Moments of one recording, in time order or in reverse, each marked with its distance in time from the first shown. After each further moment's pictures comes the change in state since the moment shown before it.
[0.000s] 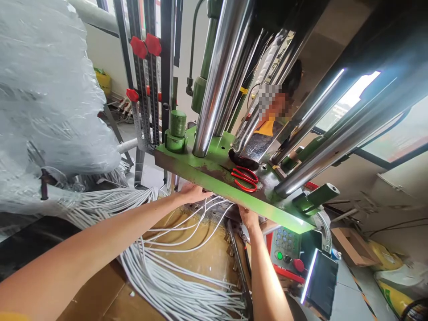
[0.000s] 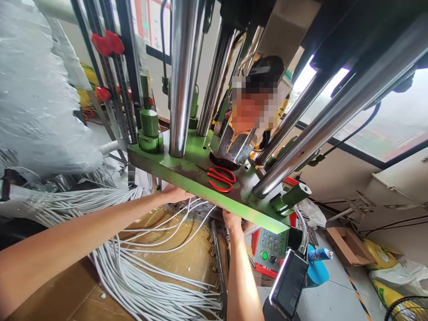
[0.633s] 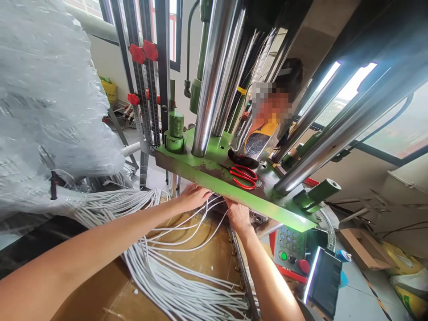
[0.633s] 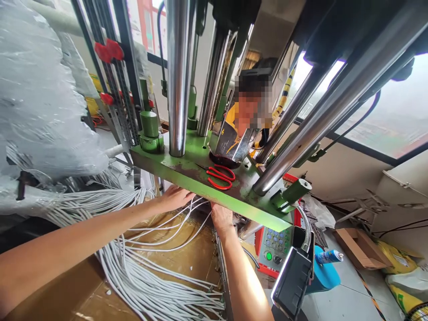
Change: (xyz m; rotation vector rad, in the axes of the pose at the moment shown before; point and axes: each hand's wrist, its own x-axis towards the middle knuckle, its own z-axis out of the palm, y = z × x) left_hand -0.028 0.012 -0.016 0.190 -0.028 0.172; right_hand -0.013 -0.052 -0.005 -0.406 -0.160 -0.271
